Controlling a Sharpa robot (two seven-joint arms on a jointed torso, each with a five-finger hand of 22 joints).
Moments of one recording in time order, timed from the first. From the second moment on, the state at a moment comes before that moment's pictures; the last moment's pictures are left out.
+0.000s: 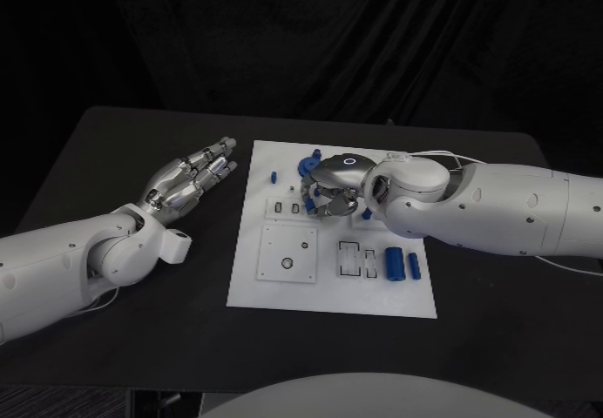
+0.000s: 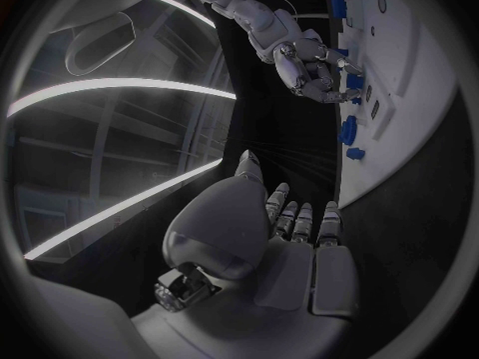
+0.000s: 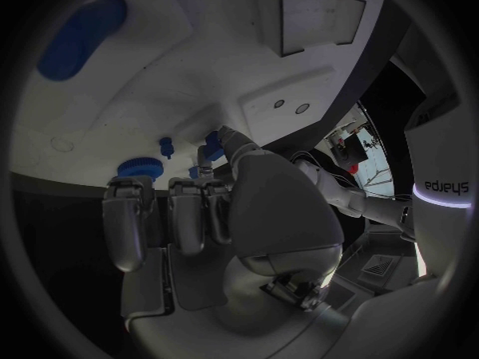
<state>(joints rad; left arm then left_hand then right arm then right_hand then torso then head) 1.22 -0.90 -0.21 1.40 -0.17 0.06 0.68 1.46 0.27 -0.26 0.26 0.14 0.31 0.06 0.04 0.04 0.02 0.04 0.01 0.00 0.00 0.03 0.00 0.00 0.15 0.00 0.13 0.00 0.00 1.38 -0.69 -0.25 1.53 -1.61 -0.21 -0.13 1.36 -0.02 0.22 0.10 0.28 0.75 0.10 0.52 0.47 1.46 0.01 1.57 1.31 1.47 -0.05 1.57 1.31 0.01 1.47 0.06 1.57 1.31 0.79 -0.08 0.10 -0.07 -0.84</state>
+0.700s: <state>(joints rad) 1.22 -0.89 -0.21 1.39 -0.17 0.07 0.68 1.46 0.27 -0.26 0.26 0.14 0.31 0.06 0.04 0.04 0.02 0.04 0.01 0.00 0.00 0.03 0.00 0.00 0.15 0.00 0.13 0.00 0.00 1.37 -0.69 -0.24 1.53 -1.62 -0.20 -0.14 1.35 -0.02 0.22 0.09 0.28 0.75 0.11 0.49 0.46 1.46 0.01 1.57 1.31 1.47 -0.05 1.57 1.31 0.01 1.47 0.06 1.57 1.31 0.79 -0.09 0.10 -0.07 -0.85</state>
